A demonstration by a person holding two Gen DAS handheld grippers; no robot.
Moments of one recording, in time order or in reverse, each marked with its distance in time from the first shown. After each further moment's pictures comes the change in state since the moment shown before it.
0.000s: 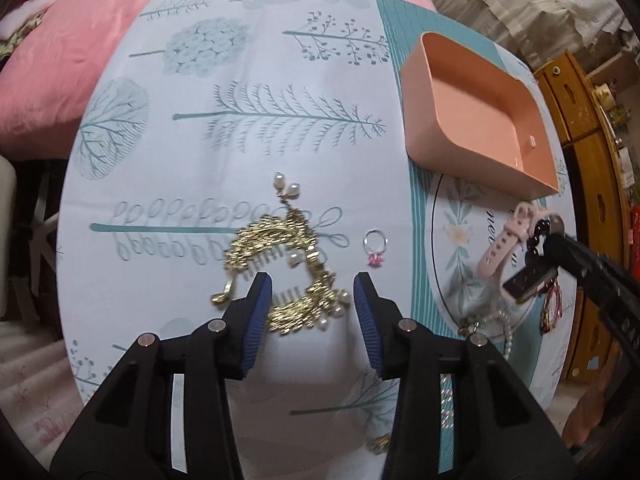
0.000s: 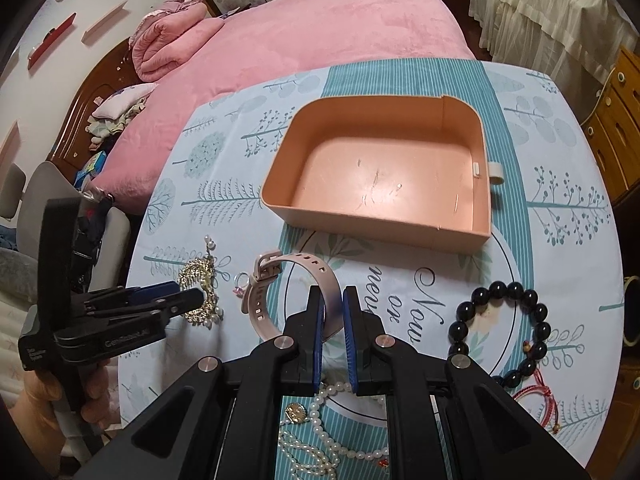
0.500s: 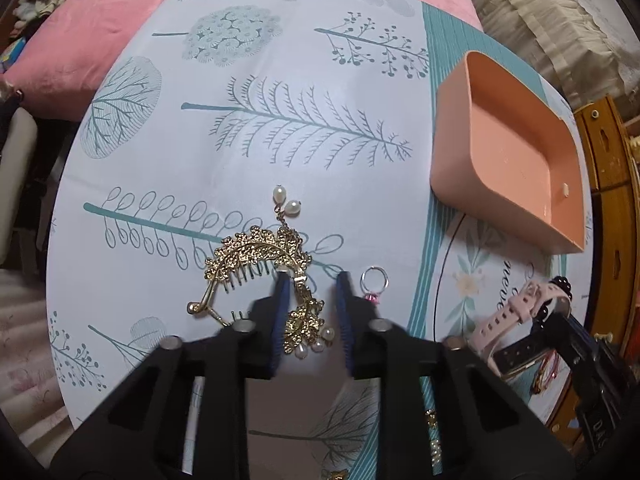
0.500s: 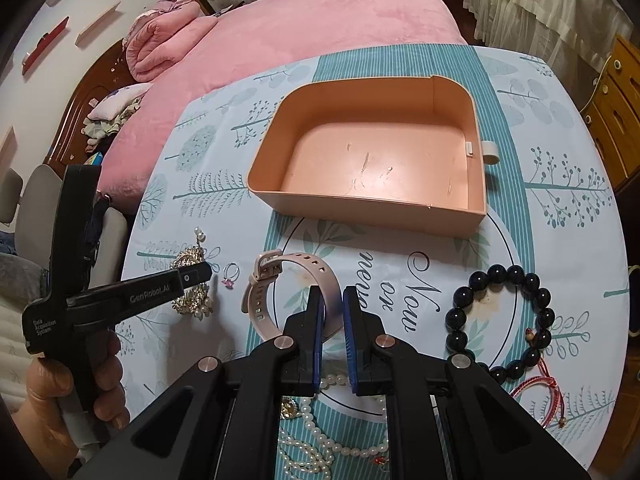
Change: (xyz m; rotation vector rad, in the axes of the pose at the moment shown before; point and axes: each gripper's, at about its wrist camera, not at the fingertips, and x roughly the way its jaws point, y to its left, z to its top) left arm 0.020 -0.017 0.017 -0.161 -0.014 0.096; right arm 0.009 -0.010 -0.008 0.021 0.018 -0.002
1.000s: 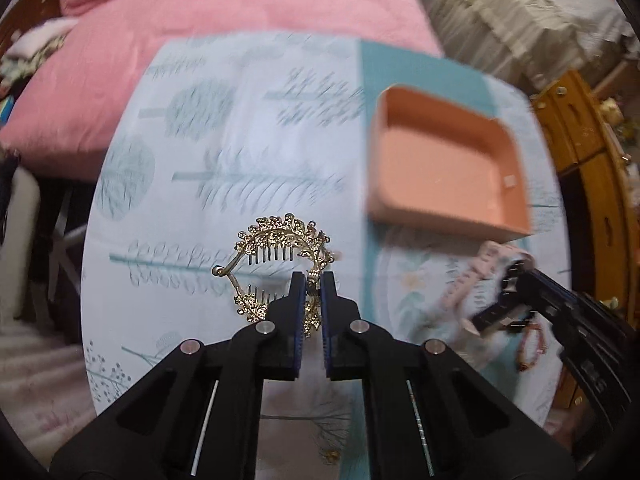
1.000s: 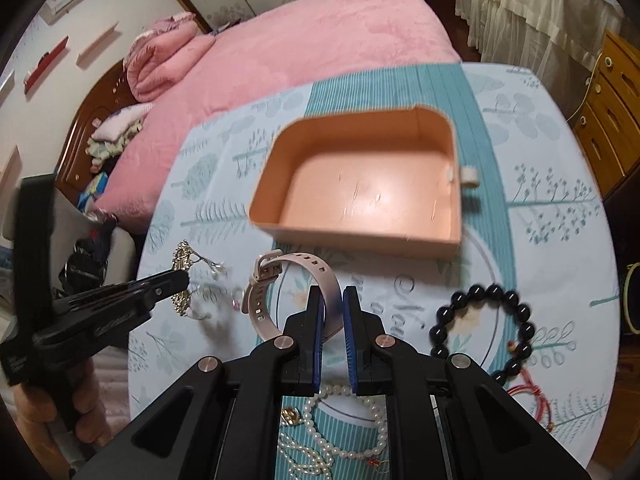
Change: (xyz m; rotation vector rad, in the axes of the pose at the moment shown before) left arm -0.072 -0.055 0.010 0.173 -0.122 -0.043; right arm -0.030 -0.014 0.015 0.045 -0.067 0.025
